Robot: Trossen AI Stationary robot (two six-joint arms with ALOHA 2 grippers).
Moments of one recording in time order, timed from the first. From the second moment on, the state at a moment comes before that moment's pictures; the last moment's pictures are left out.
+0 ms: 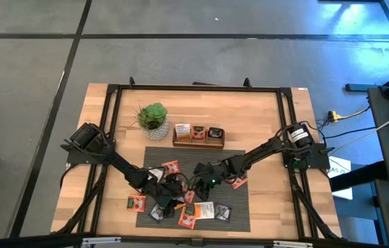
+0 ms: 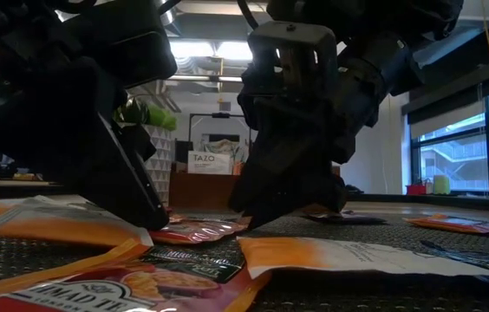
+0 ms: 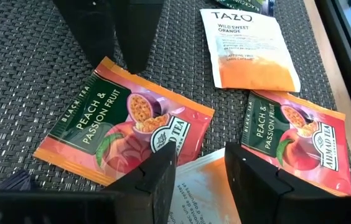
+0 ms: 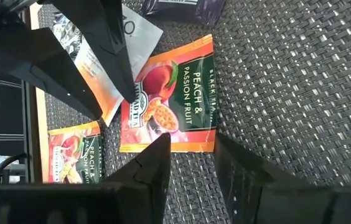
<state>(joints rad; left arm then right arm) -0.56 1.88 0.84 0.26 -0.27 -0.61 0.31 2.02 1.08 0.17 -0.08 0.86</state>
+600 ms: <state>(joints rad) -0.56 1.88 0.84 0.26 -0.29 -0.61 0.30 2.02 1.08 0.14 -0.04 0.80</state>
